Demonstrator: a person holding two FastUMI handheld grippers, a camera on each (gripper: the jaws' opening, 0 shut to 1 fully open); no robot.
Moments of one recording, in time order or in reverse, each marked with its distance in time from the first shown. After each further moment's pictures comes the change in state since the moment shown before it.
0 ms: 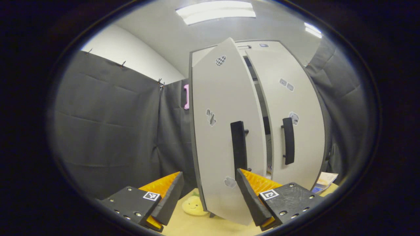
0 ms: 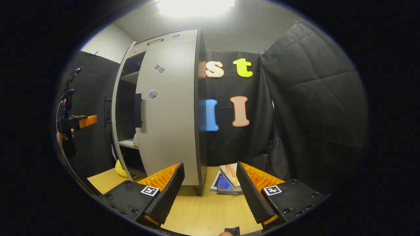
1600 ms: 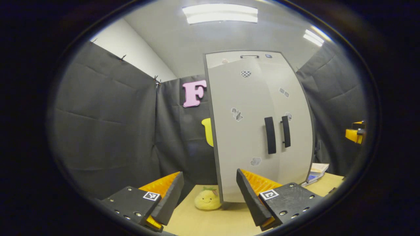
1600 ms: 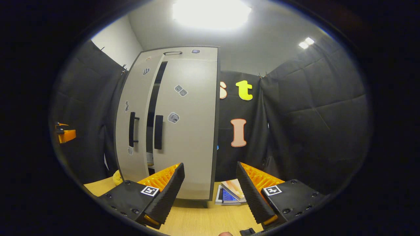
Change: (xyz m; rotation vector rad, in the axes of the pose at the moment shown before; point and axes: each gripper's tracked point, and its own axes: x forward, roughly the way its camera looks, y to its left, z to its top) left arm -0.052 0.144 -0.022 -0.006 0.008 -0.163; right arm -0.025 0.105 0.070 -0.076 -0.146 -0.135
